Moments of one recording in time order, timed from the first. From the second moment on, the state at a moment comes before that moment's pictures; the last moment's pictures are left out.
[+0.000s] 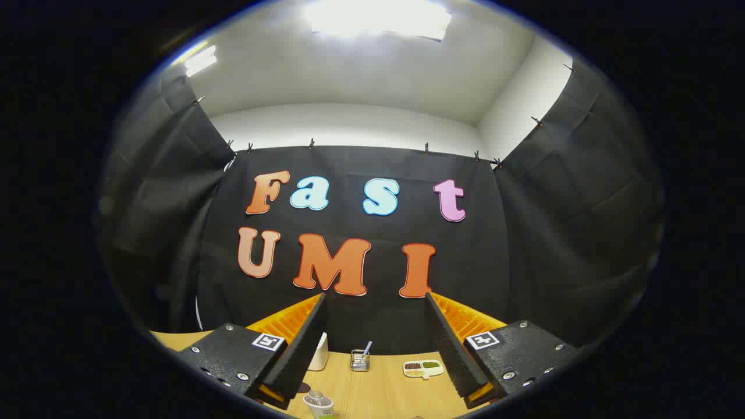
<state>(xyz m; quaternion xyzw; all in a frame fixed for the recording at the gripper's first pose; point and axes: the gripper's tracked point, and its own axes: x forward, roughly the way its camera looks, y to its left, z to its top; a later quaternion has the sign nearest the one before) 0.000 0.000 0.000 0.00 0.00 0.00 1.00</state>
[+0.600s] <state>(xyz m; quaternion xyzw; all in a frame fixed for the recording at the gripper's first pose) 0.000 0.013 -0.001 0.00 0.00 0.01 1.00</state>
